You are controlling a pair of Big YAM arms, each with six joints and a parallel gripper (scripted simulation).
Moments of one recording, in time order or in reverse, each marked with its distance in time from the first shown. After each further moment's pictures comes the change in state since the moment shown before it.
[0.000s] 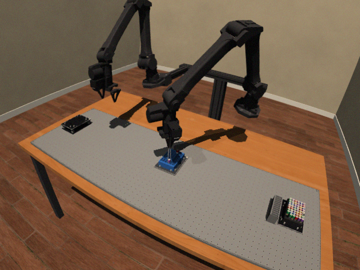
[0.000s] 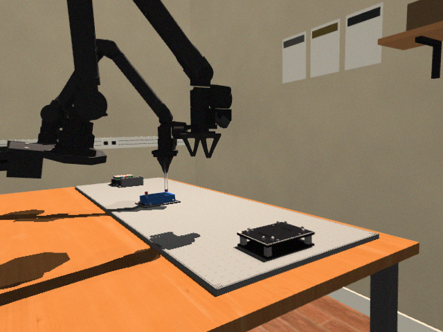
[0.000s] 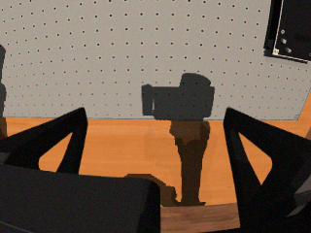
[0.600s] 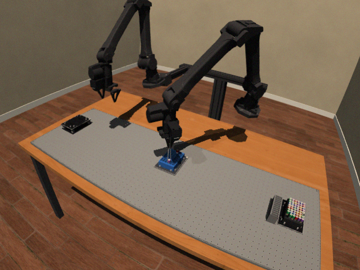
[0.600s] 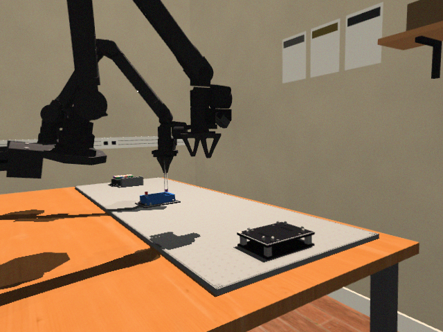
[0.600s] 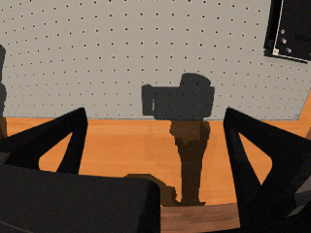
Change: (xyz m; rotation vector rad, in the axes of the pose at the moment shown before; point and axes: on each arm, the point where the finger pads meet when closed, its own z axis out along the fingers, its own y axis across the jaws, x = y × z) left arm 0.000 0.000 0.000 0.000 0.000 0.000; right arm 0.000 0.000 0.000 0.000 0.000 0.000
